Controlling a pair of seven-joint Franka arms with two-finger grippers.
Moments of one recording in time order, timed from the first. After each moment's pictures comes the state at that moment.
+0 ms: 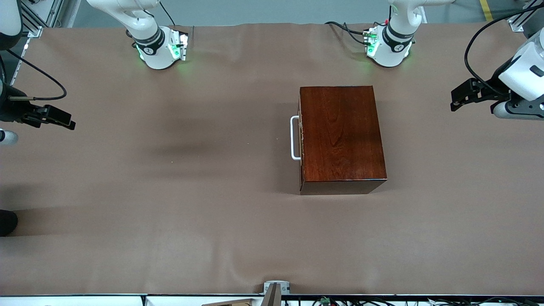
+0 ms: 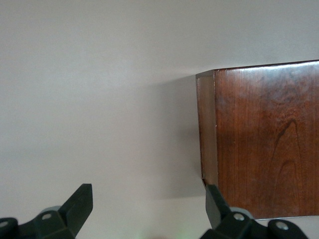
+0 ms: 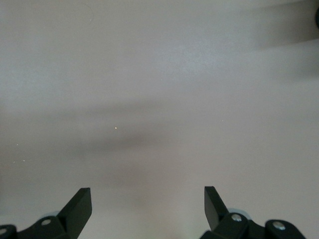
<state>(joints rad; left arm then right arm) 0.03 0.01 -0.13 -1.52 0.00 1.51 -0.02 0.00 0.06 -0.06 -1.58 0.03 1.56 0.03</state>
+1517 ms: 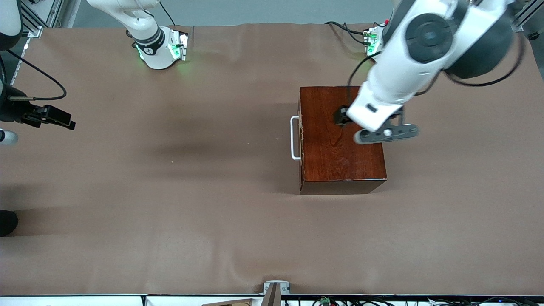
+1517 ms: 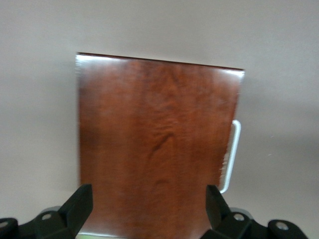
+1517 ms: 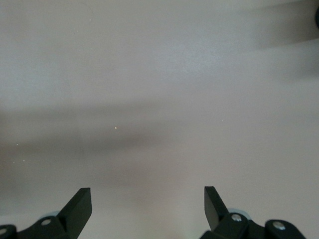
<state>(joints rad) -0.36 0.31 -0.20 -1.34 0.00 1.58 -0.68 0.00 0.06 -0.06 -1.58 0.03 1.56 0.03</state>
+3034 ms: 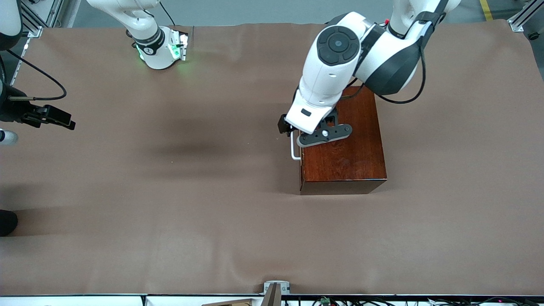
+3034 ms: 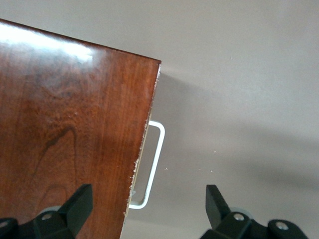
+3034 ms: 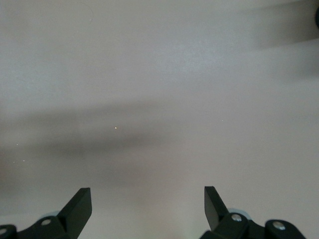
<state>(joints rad) -0.52 0.42 -0.20 -1.33 0.00 1.78 -0.94 0.00 0.06 -0.06 -1.58 0.03 1.56 0.03</state>
